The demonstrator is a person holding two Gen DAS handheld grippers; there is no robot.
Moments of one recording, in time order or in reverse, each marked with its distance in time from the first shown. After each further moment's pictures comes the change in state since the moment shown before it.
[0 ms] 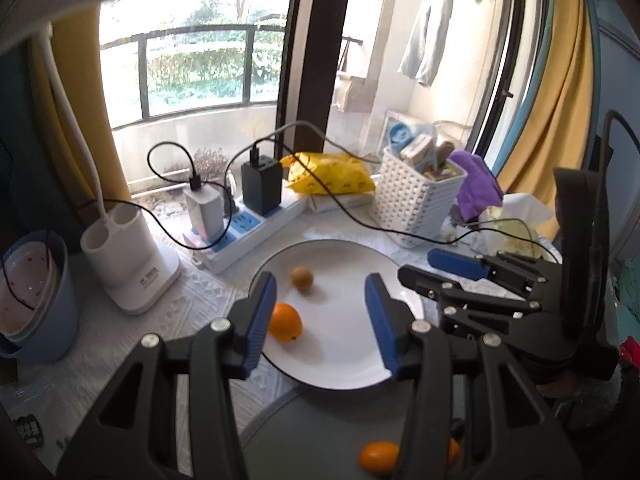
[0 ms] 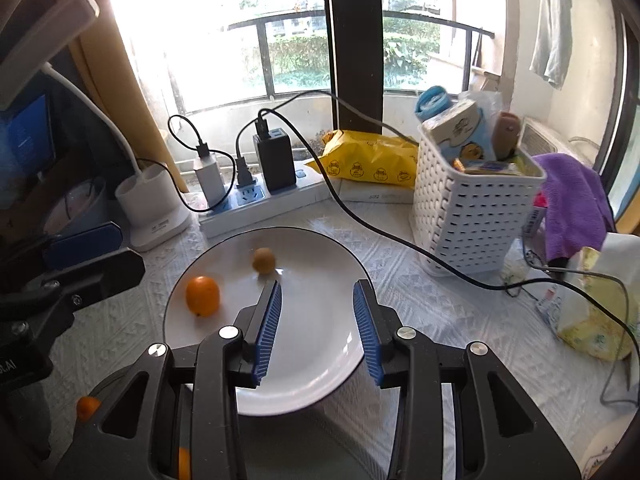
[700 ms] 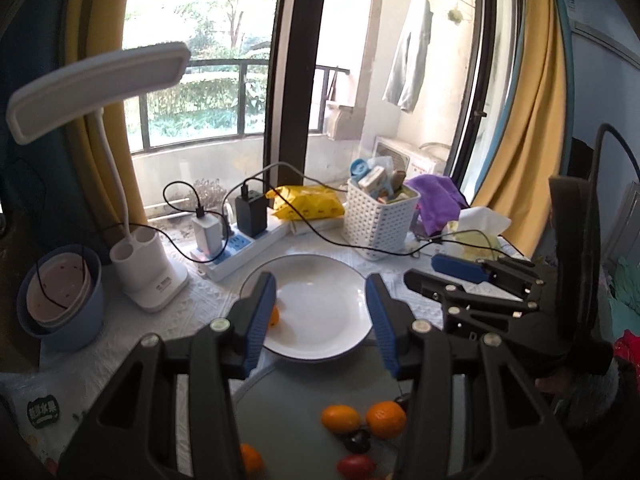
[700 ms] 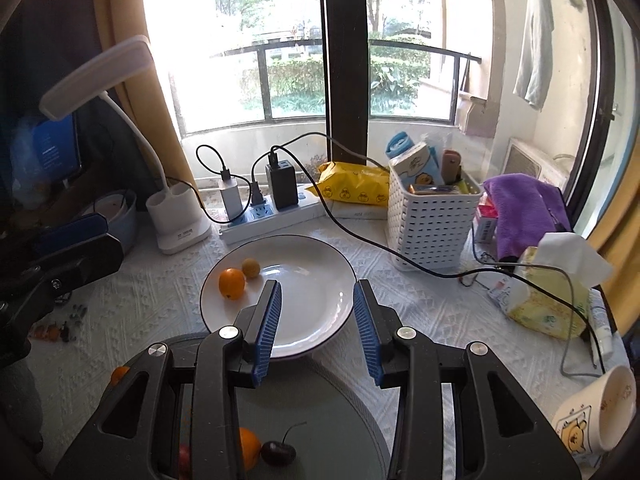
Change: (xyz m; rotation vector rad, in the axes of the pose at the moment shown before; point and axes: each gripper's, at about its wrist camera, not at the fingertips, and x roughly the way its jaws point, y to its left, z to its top) left arm -0.082 -0.033 -0.014 0.034 -0.108 -0.008; right arm -0.087 0.006 -0.019 -0.011 -0.088 -0.030
